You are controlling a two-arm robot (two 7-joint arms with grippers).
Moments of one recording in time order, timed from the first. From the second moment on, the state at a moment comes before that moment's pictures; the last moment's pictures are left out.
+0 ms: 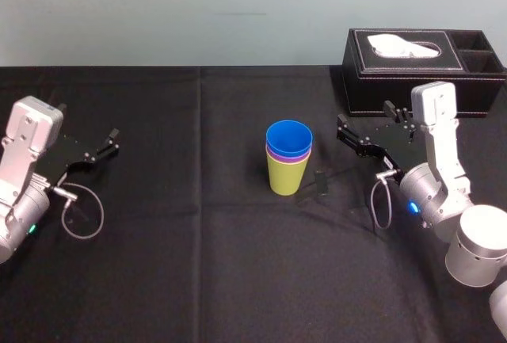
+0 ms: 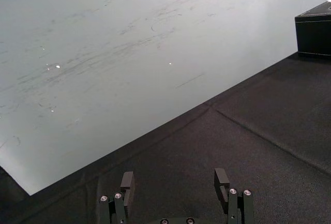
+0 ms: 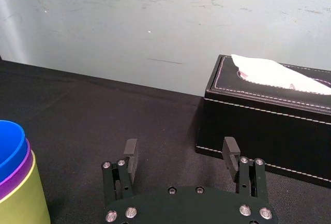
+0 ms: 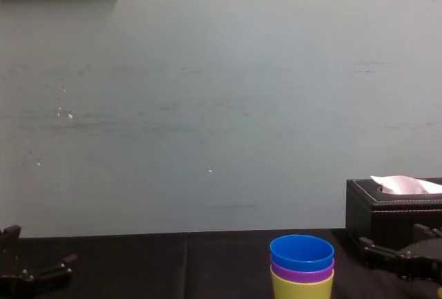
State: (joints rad) left arm -0.20 0.60 0.45 -1.41 -0.25 -0.12 0.03; right arm 0.28 0.32 -0.33 -1.23 0.27 -0.12 0.08
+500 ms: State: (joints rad) left arm -0.20 0.60 0.45 -1.41 -0.25 -0.12 0.03; right arm 0.28 0.32 -0.33 -1.23 0.27 -0.12 0.08
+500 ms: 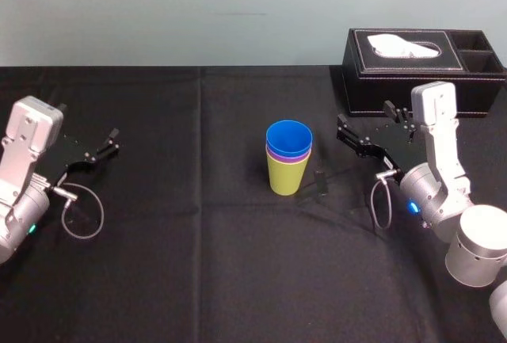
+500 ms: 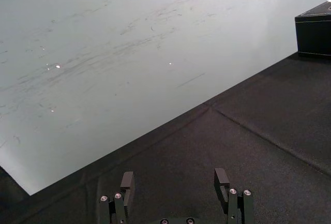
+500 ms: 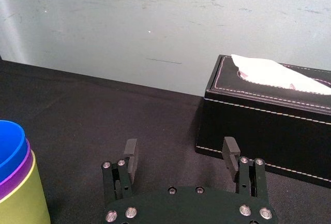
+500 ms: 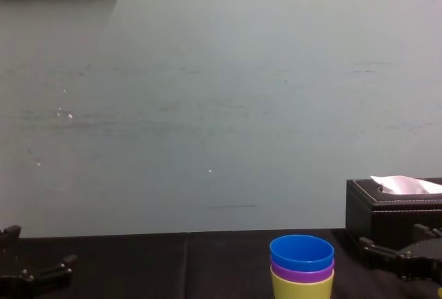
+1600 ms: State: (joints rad) left arm -0.20 0.60 0.45 -1.41 -0.25 -0.12 0.03; right arm 0.28 0.32 -0.33 -1.23 0.27 -0.12 0.08
